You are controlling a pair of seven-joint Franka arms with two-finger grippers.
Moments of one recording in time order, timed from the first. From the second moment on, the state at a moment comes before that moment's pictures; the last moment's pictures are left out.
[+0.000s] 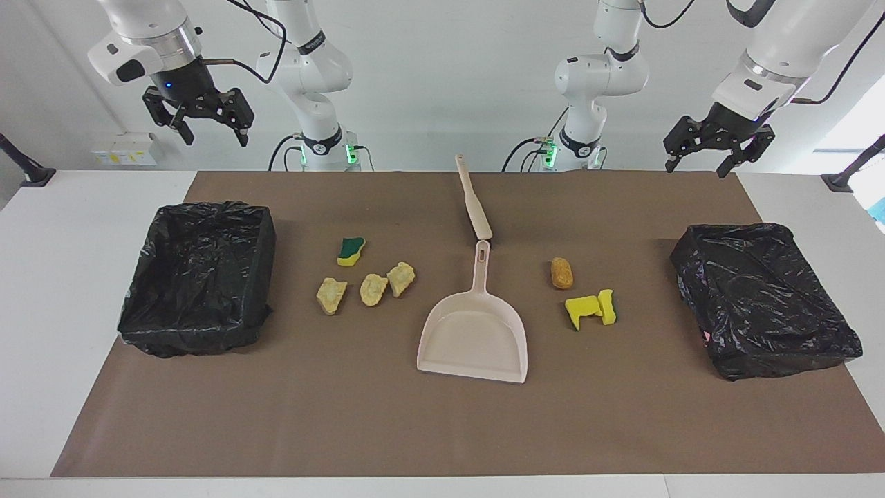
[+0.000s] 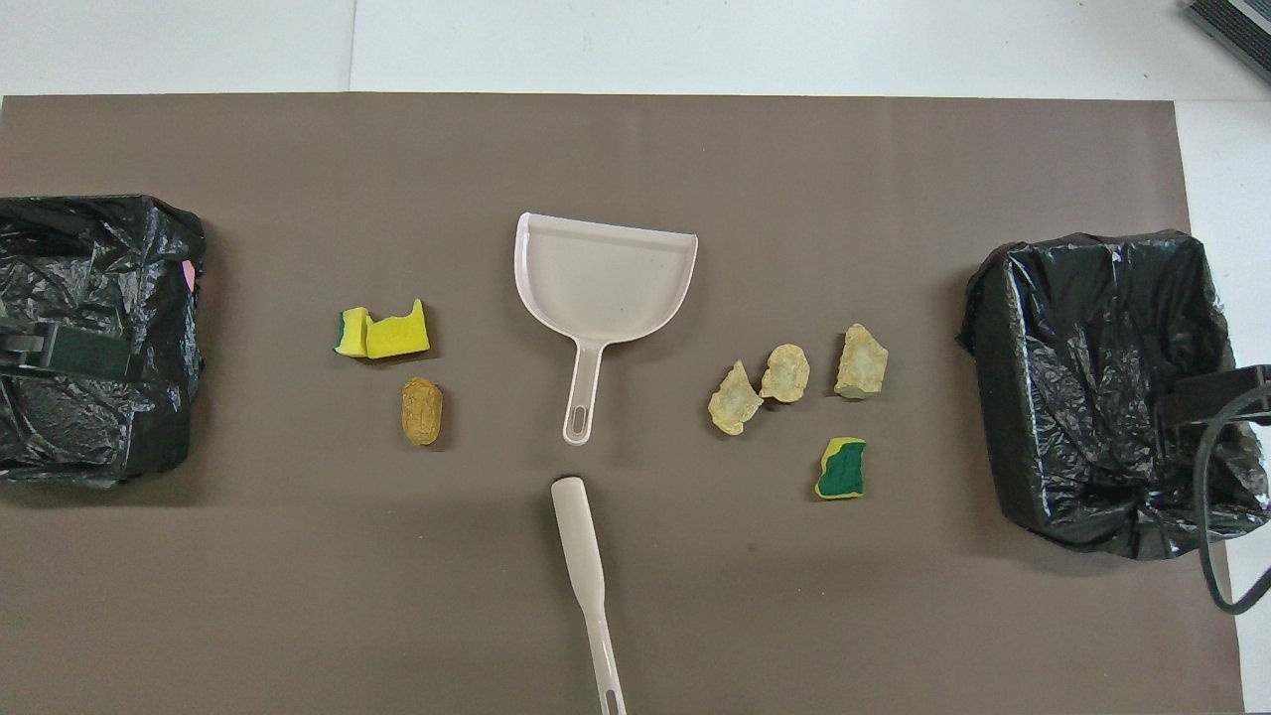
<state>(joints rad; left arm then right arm) 0.00 -0.08 -0.05 -1.60 -0.05 1.51 0.10 0.01 -0.14 -0.04 -1.60 -0.03 1.41 -0.01</state>
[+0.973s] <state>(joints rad) 0.00 -0.08 -0.05 -1.60 -0.05 1.50 0.10 0.01 -0.14 -0.04 -1.60 -0.03 1.41 -0.01</state>
